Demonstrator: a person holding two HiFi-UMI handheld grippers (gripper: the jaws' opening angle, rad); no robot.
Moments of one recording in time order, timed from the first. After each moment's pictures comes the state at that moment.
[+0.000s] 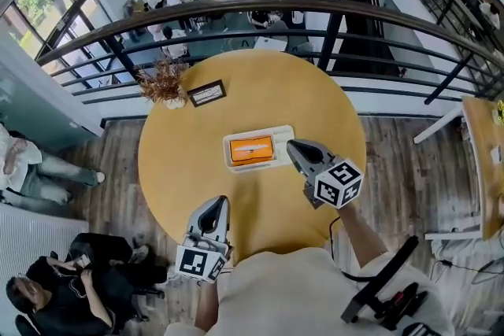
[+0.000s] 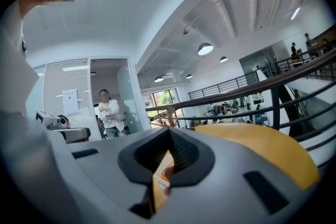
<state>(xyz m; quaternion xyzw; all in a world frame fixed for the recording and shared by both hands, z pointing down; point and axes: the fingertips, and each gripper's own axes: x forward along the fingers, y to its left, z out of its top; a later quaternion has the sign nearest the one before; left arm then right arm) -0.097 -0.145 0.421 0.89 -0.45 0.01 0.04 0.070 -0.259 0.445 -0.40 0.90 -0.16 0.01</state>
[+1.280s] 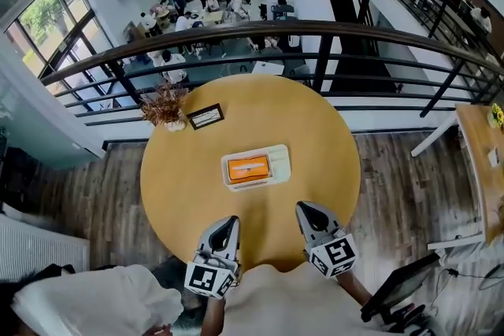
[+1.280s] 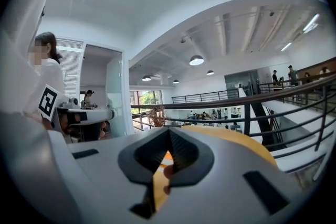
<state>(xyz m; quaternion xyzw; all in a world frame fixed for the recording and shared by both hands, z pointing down) -0.063 -0.118 0.420 0.90 -0.43 0.01 0.04 0.088 -0.128 0.450 -0.51 0.85 -0.10 -0.02</state>
